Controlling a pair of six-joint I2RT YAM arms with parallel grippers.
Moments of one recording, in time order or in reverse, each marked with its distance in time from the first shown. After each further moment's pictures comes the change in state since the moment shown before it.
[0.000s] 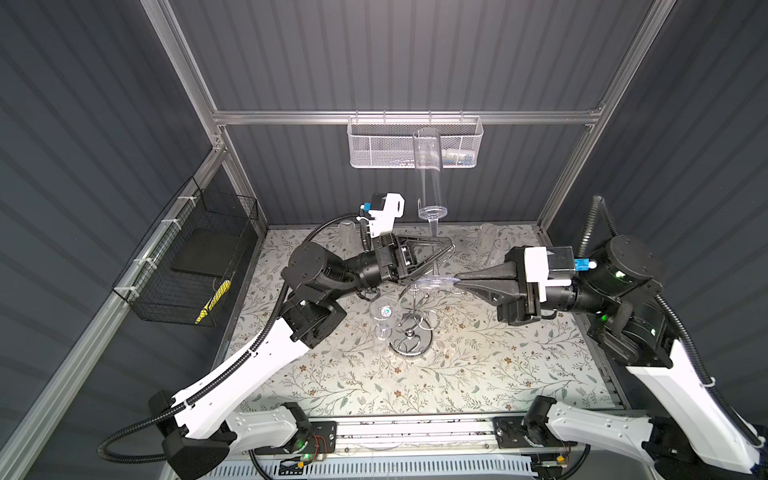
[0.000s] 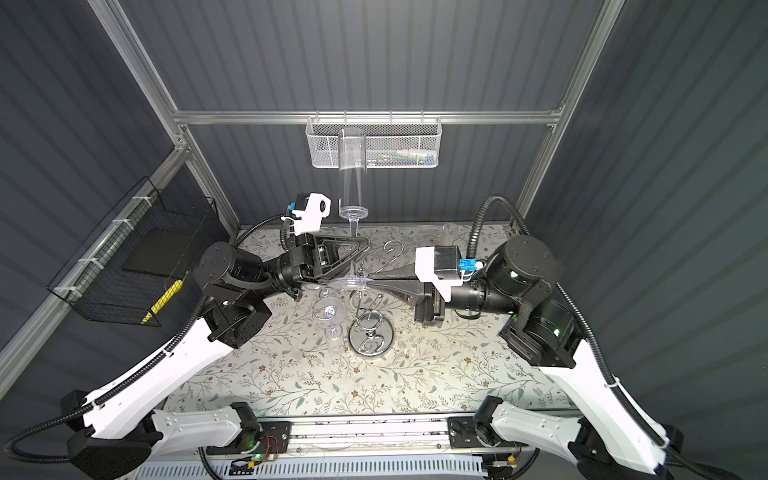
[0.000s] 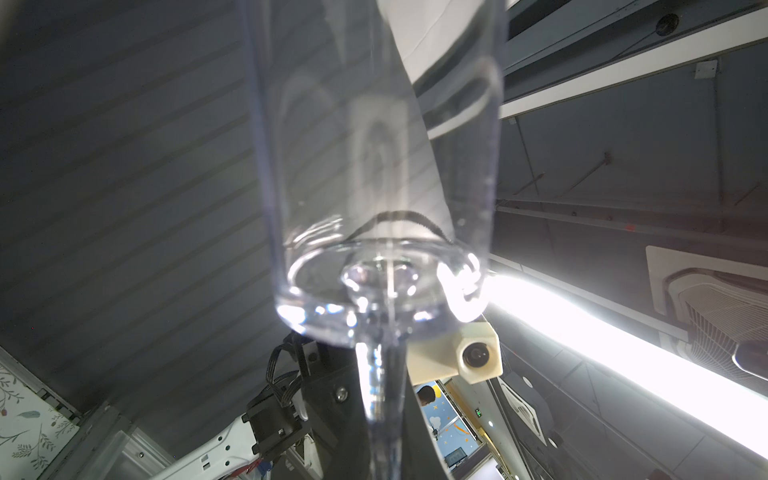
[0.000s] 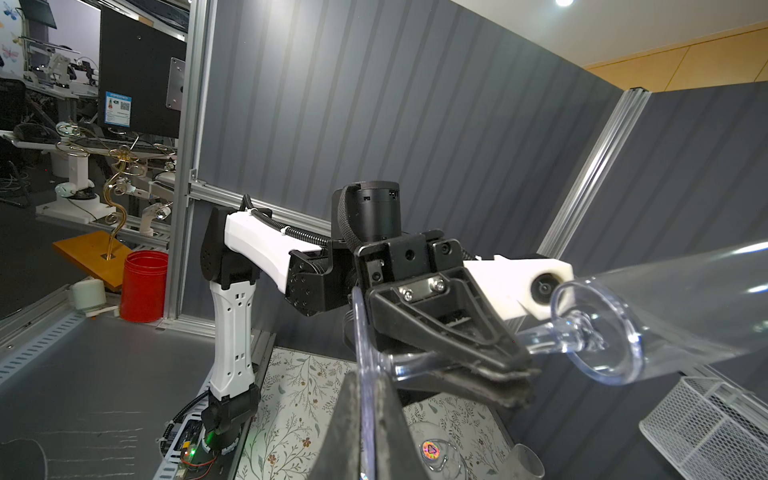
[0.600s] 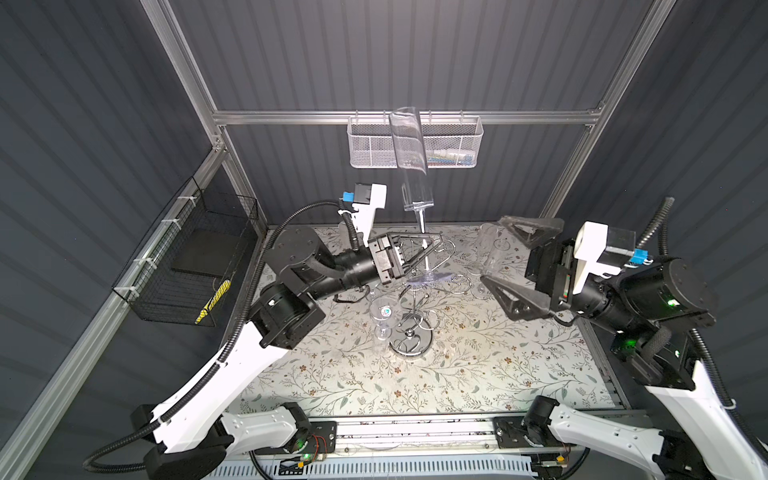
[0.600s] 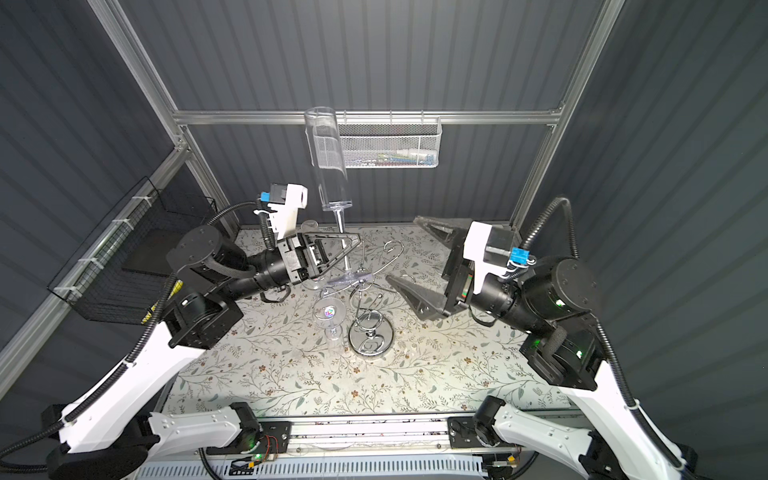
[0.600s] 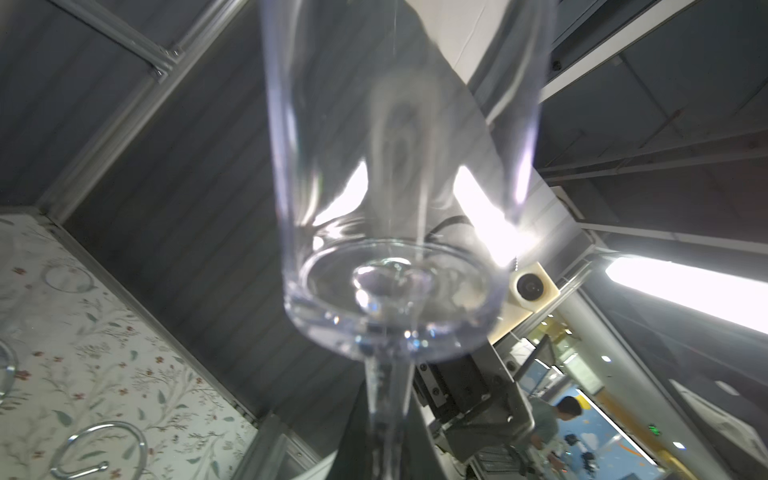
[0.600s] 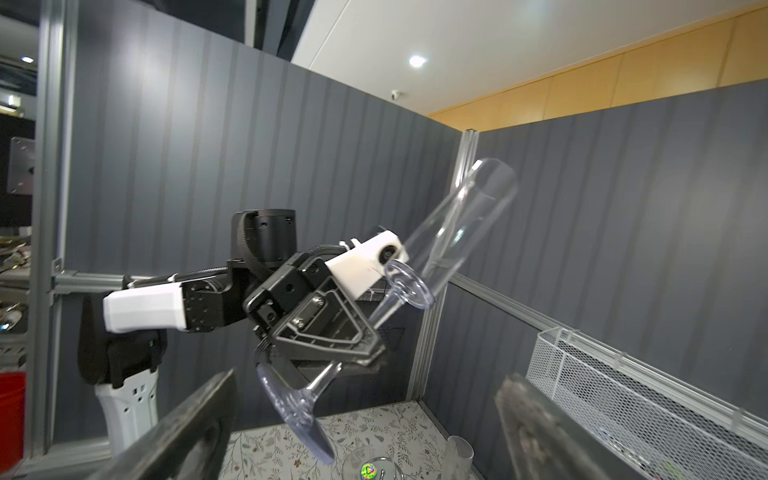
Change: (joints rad) left arm 0.000 -0.031 0.223 -0.518 -0.139 0.552; right arm -0.003 -0.104 -0.080 0.185 0.362 0.193
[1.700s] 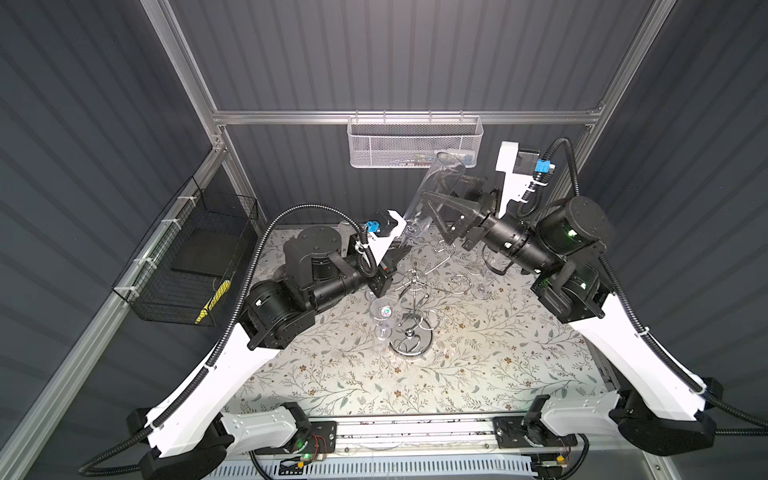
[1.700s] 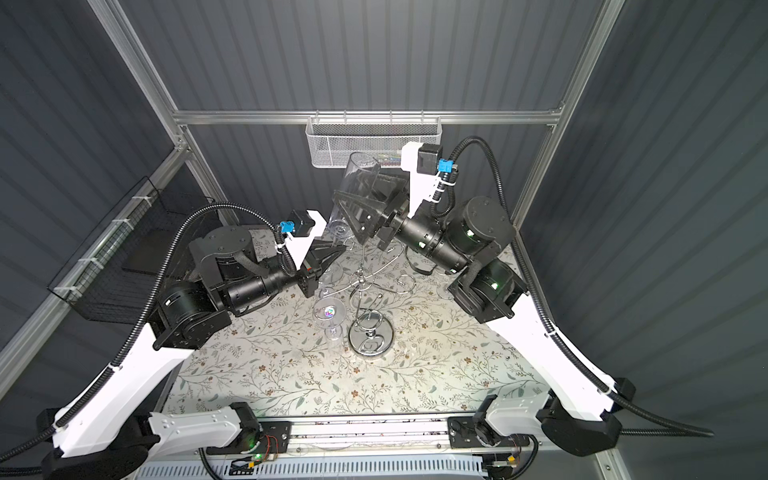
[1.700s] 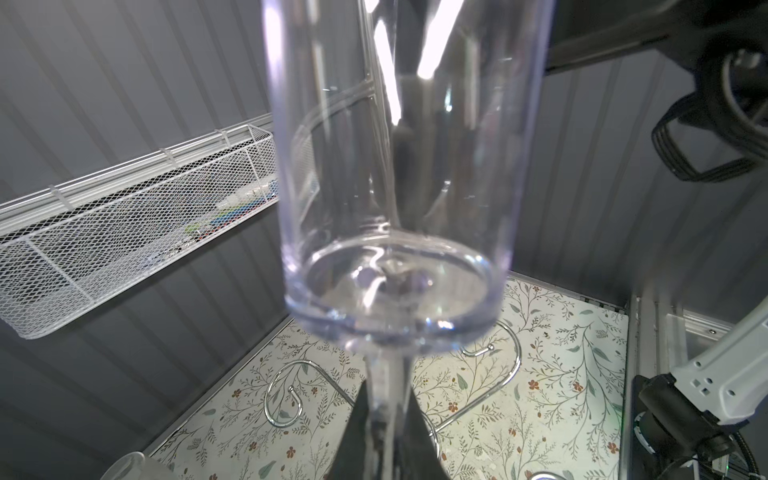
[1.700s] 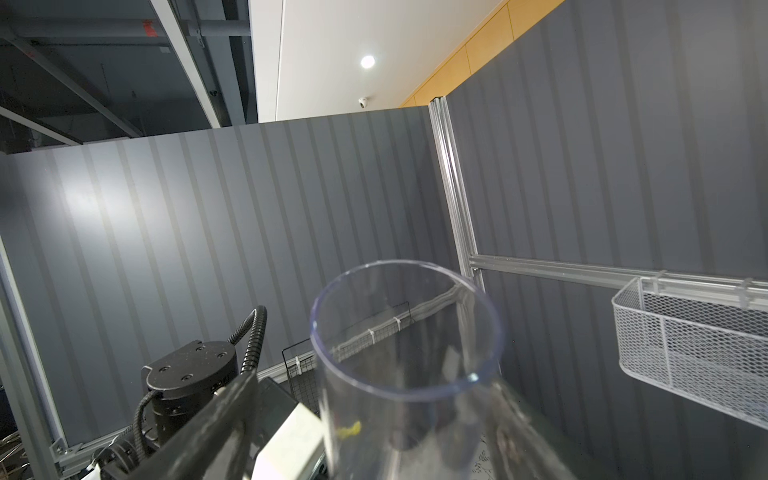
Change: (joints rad) left arm 0.000 0.005 0.043 -0.448 -0.393 1.030; right arm -0.001 0.390 0.253 0.173 0.046 0.395
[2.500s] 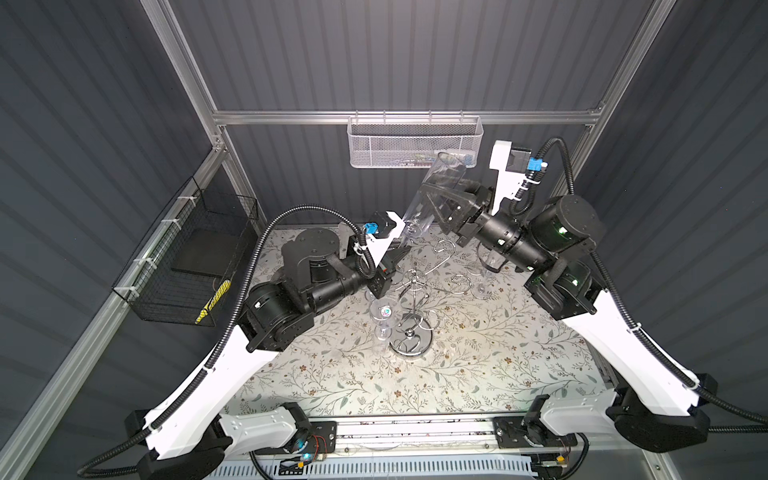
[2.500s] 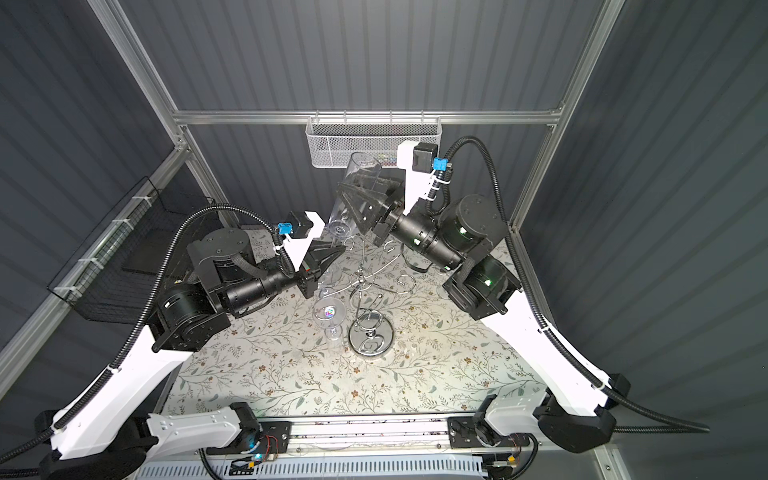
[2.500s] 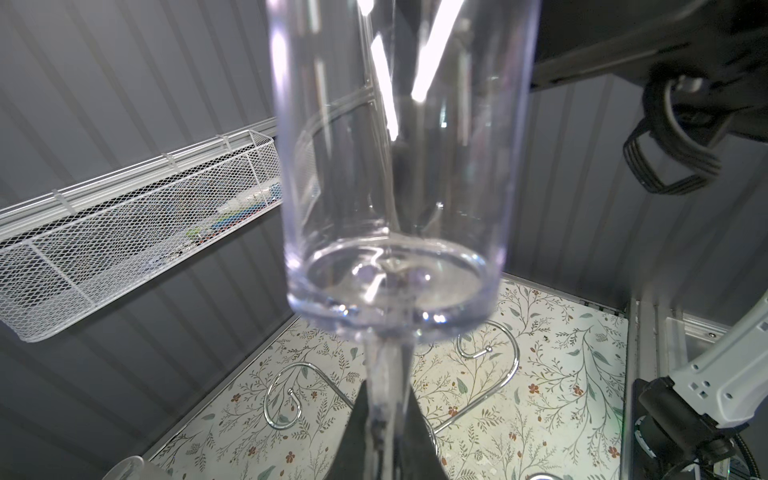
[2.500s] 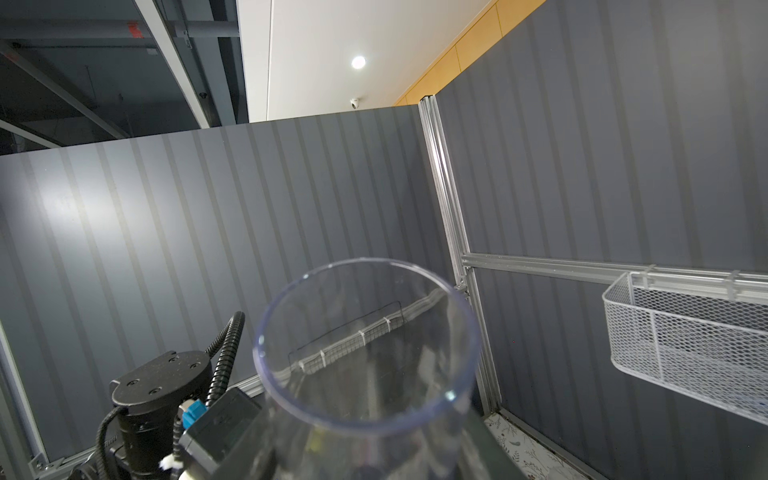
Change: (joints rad) left arm 0.000 -0.013 -0.021 0.017 0.000 0.000; right arm -0.005 0.020 0.000 0.008 0.021 0.004
